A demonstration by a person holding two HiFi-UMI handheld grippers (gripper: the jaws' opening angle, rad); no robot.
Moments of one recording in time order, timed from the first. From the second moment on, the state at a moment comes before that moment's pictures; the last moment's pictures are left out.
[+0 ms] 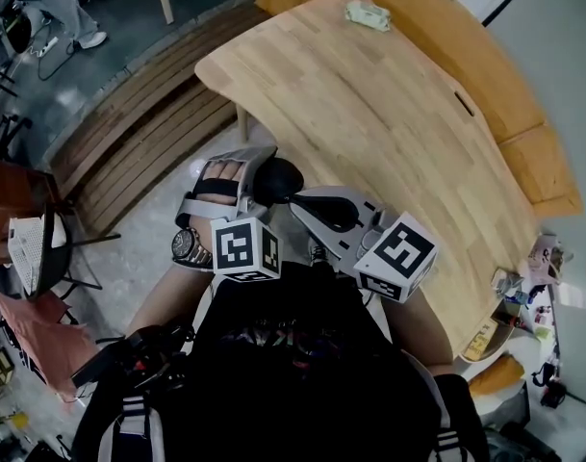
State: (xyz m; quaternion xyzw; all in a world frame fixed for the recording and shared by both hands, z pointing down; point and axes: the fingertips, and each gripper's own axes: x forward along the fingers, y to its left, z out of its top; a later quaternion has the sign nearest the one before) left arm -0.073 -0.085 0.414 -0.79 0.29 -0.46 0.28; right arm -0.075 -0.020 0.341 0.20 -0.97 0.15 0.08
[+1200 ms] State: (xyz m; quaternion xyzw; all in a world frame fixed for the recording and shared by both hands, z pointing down) left arm -0.031 -0.051 0.322 -0.94 0.09 0.09 -0.33; right arm -0.066 -0.015 0.367 0.09 -0.93 0.36 -0.06
